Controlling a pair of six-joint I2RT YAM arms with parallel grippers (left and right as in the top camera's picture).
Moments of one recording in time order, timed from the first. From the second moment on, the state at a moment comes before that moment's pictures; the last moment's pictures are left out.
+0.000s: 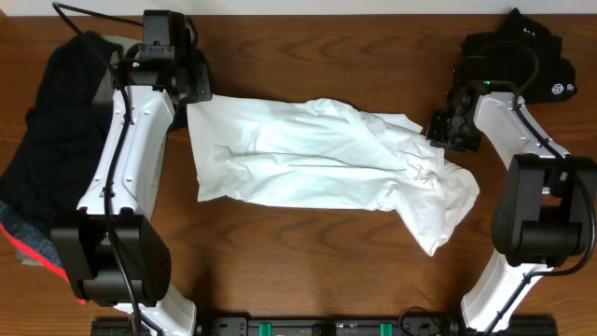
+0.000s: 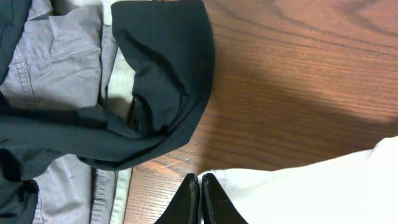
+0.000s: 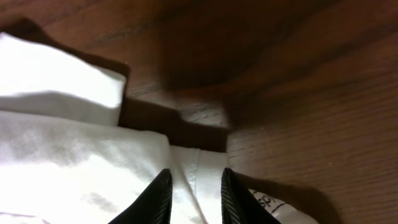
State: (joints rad) left arm -0.03 1.80 1.59 -0.82 -0.09 -0.12; right arm -0.02 2.00 1.41 -0.85 -0.01 0.30
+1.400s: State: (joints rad) left arm -0.03 1.80 1.59 -0.83 -0.09 -0.11; right arm 0.02 2.00 1.37 -0.79 -0.01 0.31
